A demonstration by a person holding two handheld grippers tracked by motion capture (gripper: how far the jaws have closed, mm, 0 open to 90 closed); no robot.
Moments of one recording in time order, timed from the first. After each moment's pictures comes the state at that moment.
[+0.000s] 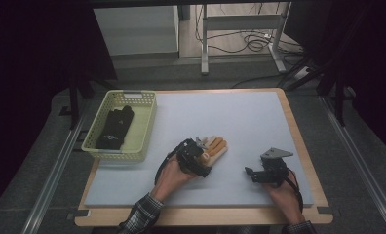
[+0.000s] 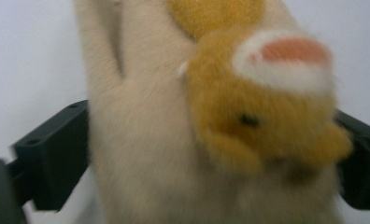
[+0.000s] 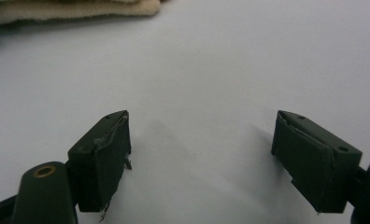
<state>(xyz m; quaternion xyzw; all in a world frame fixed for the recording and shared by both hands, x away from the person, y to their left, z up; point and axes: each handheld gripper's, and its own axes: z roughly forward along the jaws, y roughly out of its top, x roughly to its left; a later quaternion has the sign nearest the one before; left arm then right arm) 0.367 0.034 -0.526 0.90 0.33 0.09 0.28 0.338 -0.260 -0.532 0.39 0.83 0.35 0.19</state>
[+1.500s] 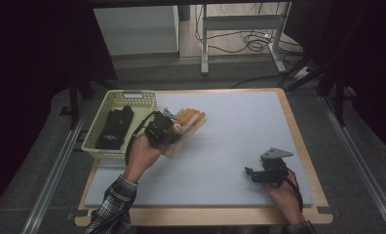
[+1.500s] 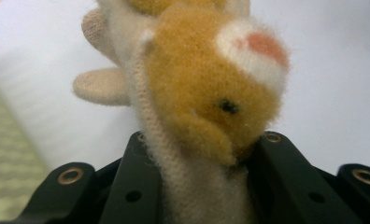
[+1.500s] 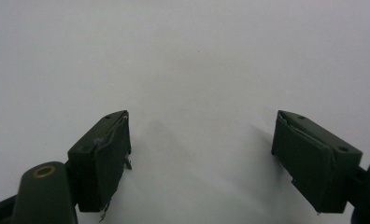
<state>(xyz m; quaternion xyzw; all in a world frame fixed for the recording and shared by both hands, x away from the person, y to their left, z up) 0.384 0.133 -0.423 0.86 0.39 0.14 0.30 0.337 -0.260 -0.532 0.39 0.83 0.35 0.19</state>
